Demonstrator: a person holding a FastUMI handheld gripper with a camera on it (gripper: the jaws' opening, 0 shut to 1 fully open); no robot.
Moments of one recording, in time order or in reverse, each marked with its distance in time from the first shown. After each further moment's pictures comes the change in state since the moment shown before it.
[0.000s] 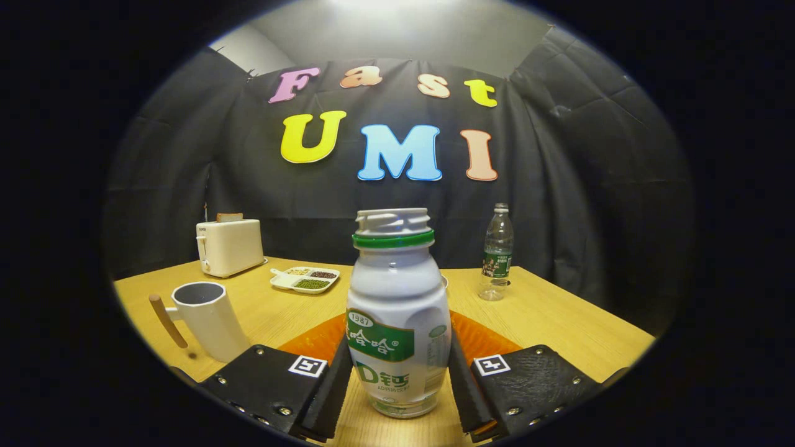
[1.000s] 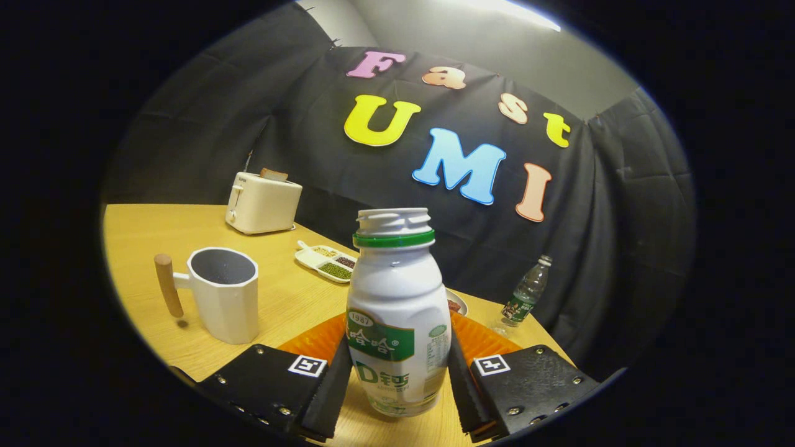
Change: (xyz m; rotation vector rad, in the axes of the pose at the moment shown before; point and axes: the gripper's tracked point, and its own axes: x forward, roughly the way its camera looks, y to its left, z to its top) arm 0.010 0.048 0.019 -0.342 0.020 0.119
